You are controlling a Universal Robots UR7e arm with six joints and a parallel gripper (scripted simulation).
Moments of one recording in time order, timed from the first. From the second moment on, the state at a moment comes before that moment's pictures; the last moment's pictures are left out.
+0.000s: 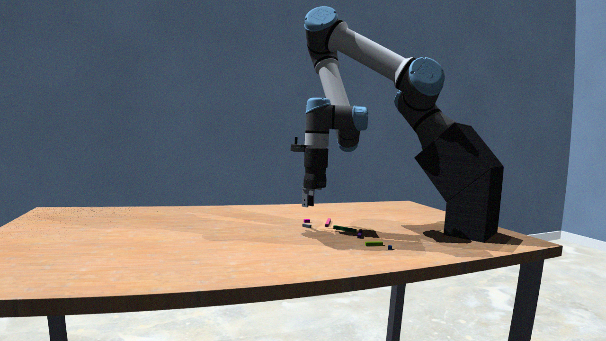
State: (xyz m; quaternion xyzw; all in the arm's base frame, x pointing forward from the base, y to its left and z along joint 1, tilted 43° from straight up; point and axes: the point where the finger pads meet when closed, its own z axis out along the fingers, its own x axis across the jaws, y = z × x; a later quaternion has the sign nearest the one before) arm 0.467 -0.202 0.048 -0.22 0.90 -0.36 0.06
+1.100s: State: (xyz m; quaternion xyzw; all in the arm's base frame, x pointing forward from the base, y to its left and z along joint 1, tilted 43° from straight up) arm 0.475 -0.222 0.026 -0.22 0.90 -0.36 0.06
